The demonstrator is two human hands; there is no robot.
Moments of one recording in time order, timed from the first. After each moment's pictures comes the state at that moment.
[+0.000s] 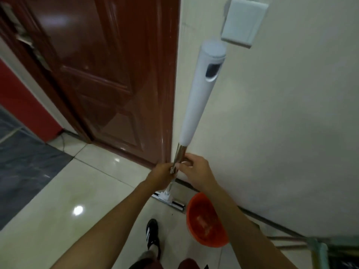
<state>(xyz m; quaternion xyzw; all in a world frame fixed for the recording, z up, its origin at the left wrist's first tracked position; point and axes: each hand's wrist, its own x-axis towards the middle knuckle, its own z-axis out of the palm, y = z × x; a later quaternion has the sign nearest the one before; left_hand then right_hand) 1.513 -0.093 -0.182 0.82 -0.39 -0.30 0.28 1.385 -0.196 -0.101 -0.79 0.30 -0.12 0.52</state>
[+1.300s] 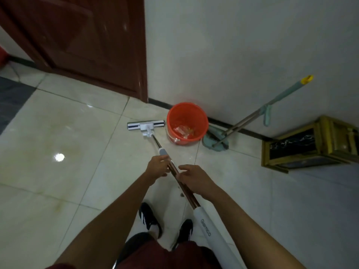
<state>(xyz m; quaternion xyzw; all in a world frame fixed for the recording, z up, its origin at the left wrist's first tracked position) 1.194 0.166 -0.299 0.73 -0.08 -0.56 0.38 1.051 0.098 -0.188 -0.60 0.52 0.14 0.58</state>
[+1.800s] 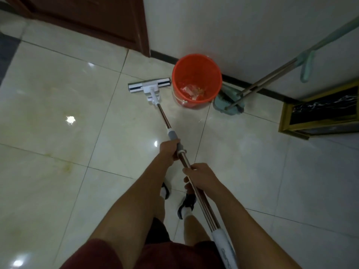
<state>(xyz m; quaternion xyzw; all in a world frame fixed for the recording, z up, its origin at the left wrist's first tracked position) 1.131 0.152 -0.405 0.63 0.26 -0.59 0.43 1.003 0.134 -0.283 -0.45 0.62 0.20 0.61</state>
